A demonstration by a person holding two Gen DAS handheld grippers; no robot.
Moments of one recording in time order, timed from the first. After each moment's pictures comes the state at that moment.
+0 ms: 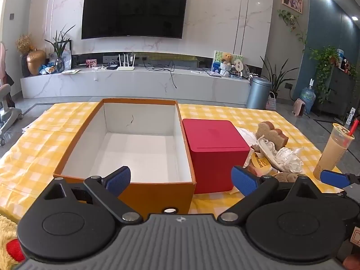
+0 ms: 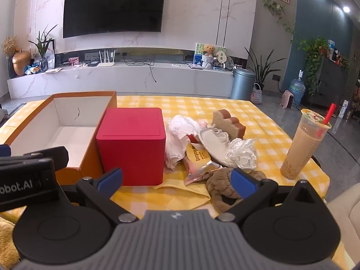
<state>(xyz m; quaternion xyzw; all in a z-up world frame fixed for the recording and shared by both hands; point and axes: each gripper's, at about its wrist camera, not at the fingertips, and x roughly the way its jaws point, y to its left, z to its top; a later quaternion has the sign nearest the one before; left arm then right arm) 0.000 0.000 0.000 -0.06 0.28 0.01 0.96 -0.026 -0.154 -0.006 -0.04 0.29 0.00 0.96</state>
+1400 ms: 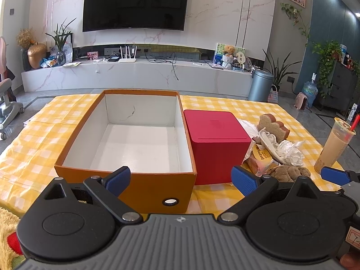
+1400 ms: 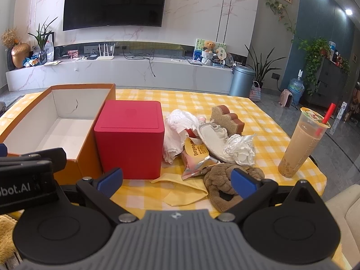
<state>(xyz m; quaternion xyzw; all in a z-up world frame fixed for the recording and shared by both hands) 0.001 -0.002 -0.003 -0.05 0.30 0.02 0.95 -0.025 -0.152 -0.011 -0.06 0.31 0.00 0.95</state>
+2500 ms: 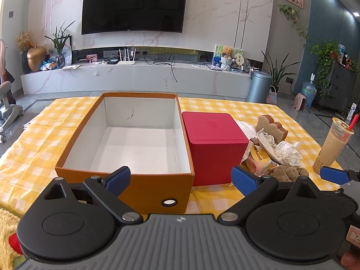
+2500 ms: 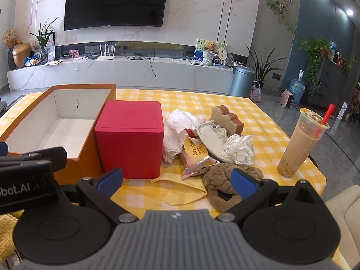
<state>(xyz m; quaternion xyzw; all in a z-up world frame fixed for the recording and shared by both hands) -0.004 -0.006 0.002 -0.05 0.29 0.01 0.95 -0.029 -0.154 -0.008 -0.06 0.31 0.00 0.95</state>
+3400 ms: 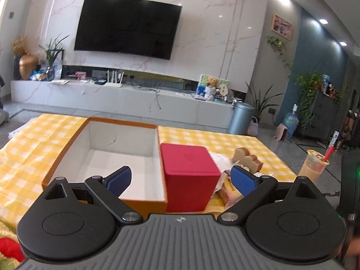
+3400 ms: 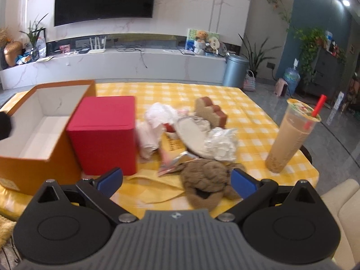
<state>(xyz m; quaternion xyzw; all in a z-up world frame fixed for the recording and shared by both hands) -0.017 -0.006 0.027 -0.09 0.22 -0.03 0.97 -0.005 -0.202 -0.002 -0.04 0.34 -0.01 0.94</state>
